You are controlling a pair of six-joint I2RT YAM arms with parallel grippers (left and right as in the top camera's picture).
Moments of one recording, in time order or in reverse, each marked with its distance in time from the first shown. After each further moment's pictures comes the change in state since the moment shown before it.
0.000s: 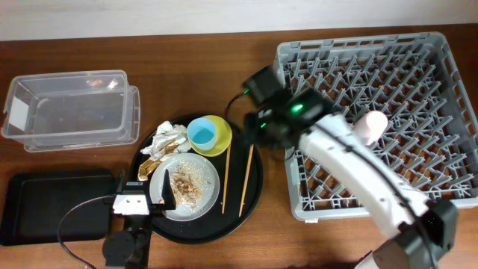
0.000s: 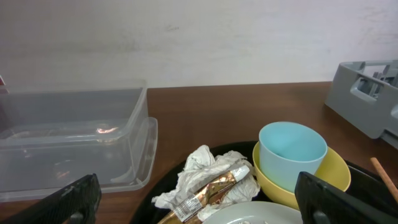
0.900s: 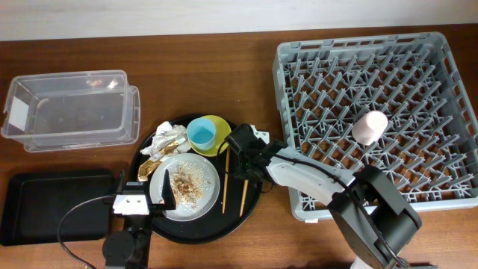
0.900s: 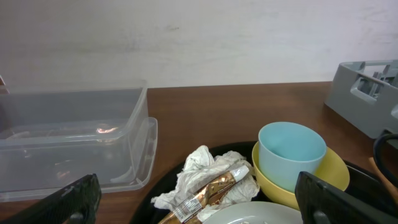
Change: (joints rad) left arm 0.000 0.000 0.000 0.000 0.000 0.000; right arm 0.092 0.155 -0.465 0.560 0.081 0.121
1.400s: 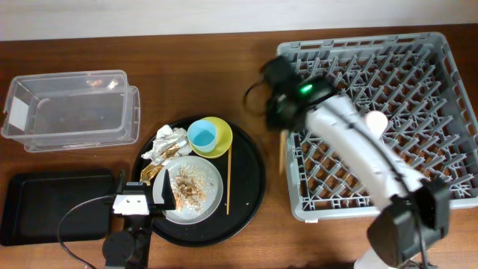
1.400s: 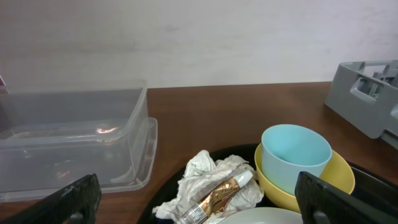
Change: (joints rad) left arm 0.000 -0.001 0.000 0.000 0.000 0.000; right arm -0.295 -0.074 0.552 -0.592 0.039 -0.327
